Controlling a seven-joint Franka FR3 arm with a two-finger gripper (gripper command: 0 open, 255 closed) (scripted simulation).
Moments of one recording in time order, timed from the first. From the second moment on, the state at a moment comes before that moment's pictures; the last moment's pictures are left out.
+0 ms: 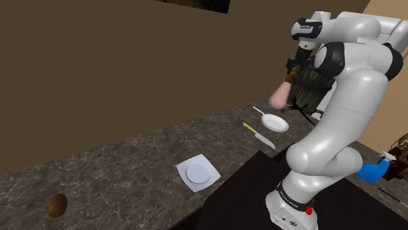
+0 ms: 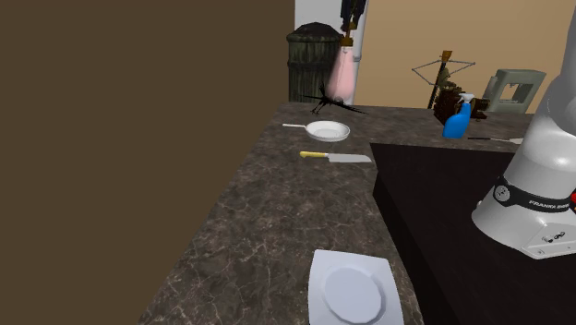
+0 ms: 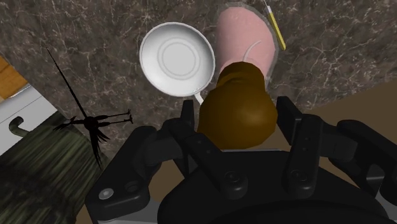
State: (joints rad) arm -0.66 0.20 -0.38 -1.45 0.00 1.79 -0.39
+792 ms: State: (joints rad) arm -0.65 0.18 -0.37 -1.63 0.00 1.96 -0.38
